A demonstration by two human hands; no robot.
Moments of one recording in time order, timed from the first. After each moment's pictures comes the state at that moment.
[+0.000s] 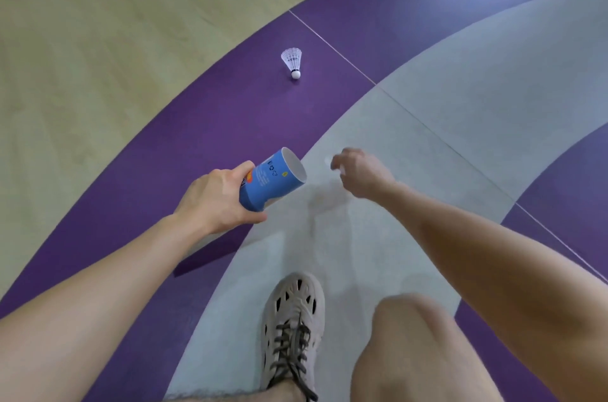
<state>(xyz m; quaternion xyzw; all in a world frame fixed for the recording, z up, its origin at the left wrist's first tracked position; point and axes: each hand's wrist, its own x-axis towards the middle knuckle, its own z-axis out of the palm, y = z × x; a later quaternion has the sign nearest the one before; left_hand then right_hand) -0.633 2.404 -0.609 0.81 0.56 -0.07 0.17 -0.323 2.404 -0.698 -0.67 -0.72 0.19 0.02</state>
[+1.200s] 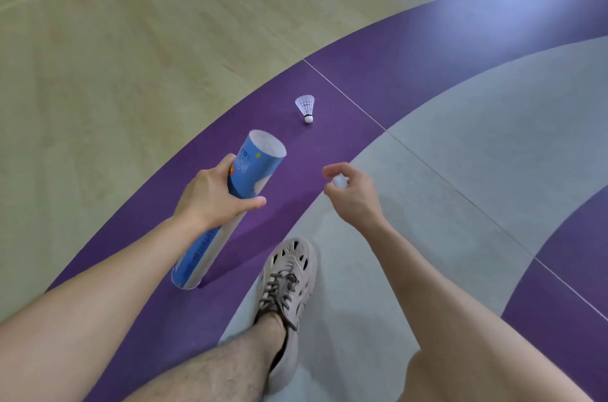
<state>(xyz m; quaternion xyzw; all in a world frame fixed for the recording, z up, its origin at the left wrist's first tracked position) -0.636 2.473 -0.575 0.73 0.65 0.08 0.21 -0.375 2.429 -0.638 -0.71 -0.44 0.40 0.39</state>
